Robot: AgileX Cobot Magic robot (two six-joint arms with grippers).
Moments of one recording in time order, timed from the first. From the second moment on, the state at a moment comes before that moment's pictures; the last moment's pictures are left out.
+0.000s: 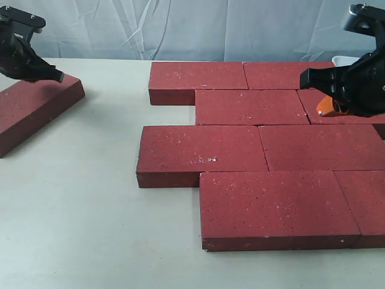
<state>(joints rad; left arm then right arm) 0.00 2.09 -1.46 0.47 0.38 -0.19 0.18 1.36 -0.93 0.21 0.68 0.09</state>
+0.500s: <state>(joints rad) 0.10 2.10 -1.46 -0.12 0.40 0.42 0.18 1.36 -0.93 0.21 0.68 0.09</state>
